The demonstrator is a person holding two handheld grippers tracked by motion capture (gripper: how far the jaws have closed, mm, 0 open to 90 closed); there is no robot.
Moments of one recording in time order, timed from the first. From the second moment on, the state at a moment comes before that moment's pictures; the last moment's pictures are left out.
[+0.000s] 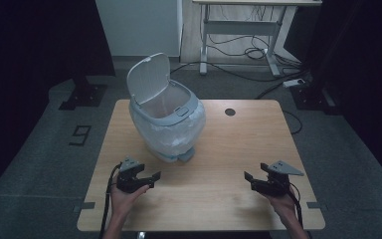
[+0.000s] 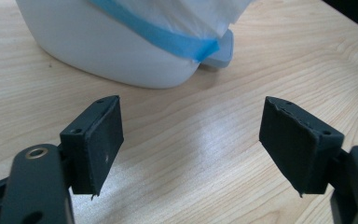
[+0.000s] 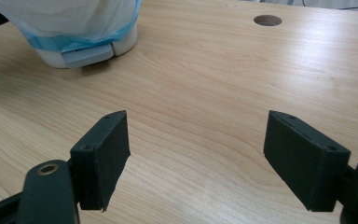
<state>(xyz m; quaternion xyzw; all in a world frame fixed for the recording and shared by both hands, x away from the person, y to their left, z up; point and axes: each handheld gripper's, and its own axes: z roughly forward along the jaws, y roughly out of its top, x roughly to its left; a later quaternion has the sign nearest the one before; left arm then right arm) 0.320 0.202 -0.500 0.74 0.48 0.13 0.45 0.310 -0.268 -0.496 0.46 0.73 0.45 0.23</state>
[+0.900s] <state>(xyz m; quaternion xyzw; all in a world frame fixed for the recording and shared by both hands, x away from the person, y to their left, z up) 0.340 0.207 -0.388 0.72 0.42 0.17 0.52 0.309 -0.293 -0.504 0.49 0.71 0.45 0.23</state>
